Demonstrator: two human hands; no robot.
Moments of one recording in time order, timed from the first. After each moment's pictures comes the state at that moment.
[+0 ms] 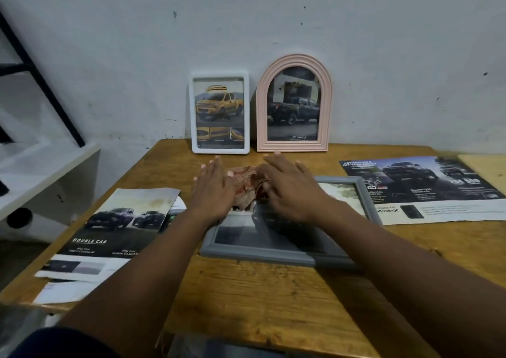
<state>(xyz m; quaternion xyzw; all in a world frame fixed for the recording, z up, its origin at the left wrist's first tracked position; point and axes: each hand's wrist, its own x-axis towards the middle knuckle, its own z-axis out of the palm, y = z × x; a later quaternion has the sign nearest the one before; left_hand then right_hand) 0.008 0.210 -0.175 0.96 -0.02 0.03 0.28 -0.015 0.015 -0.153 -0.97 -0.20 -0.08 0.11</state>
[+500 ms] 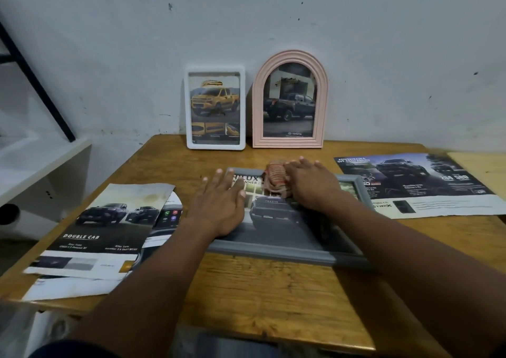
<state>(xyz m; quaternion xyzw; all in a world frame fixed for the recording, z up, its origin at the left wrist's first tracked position) -0.005 0.202 -0.193 0.99 -0.16 0.01 0.04 0.015 -0.026 -0.174 -1.00 -0.09 -0.04 -0.01</state>
